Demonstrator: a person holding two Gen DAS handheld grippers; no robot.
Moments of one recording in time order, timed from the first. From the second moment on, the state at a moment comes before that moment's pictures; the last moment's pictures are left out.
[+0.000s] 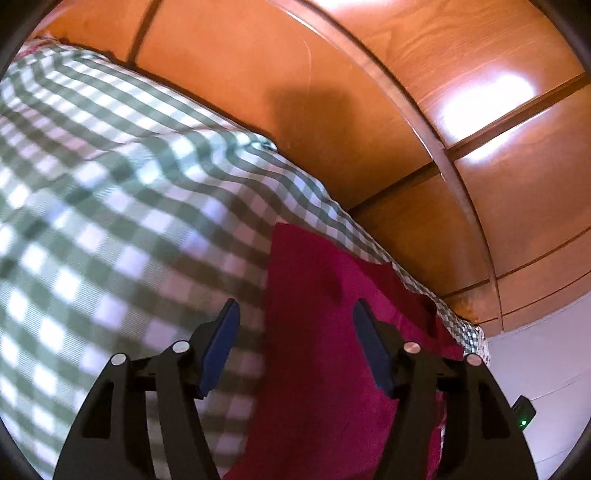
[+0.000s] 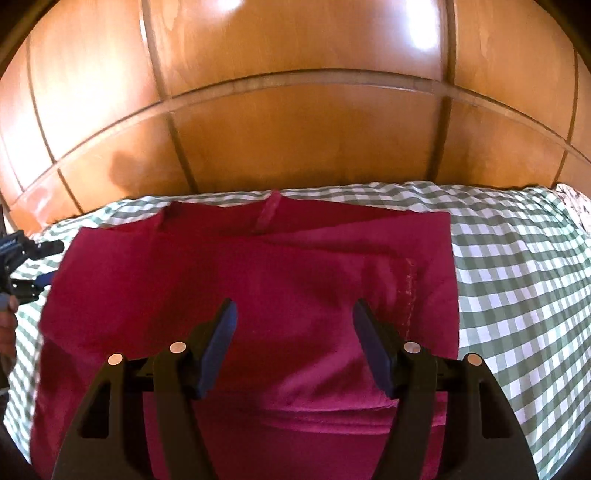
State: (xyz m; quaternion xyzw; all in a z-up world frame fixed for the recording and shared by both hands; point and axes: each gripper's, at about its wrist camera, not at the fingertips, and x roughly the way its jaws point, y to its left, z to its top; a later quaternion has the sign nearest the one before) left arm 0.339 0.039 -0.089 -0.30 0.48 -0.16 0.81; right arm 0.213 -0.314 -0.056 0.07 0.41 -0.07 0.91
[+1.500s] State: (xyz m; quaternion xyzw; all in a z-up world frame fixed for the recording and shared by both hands) left arm 0.150 -0.017 -0.034 0.00 0.40 -0.07 0.92; right arm 0.187 -0.291 -0.068 0.05 0.41 -0.07 0.91
